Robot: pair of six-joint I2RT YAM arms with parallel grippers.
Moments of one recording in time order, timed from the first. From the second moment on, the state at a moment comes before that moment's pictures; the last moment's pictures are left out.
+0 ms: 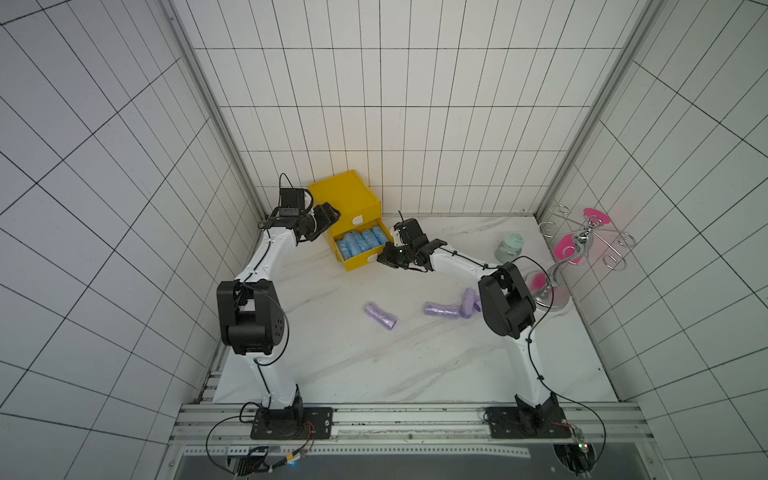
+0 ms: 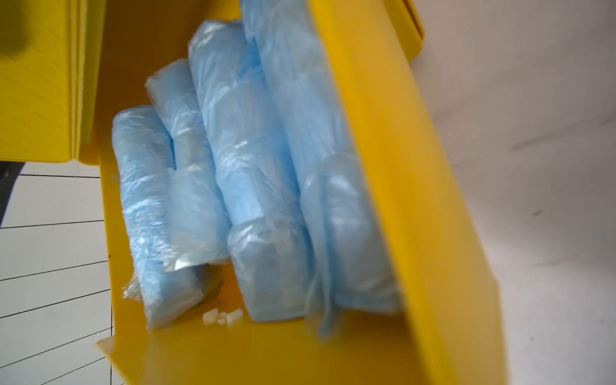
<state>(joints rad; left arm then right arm) 0.00 1.87 1.64 -0.47 0.40 -0.63 0.61 2.24 1.78 -0.25 -0.36 0.77</state>
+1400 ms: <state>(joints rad) 0.00 1.89 1.66 -0.47 0.40 -0.63 0.58 2.49 2.10 -0.11 -0.36 0.97</state>
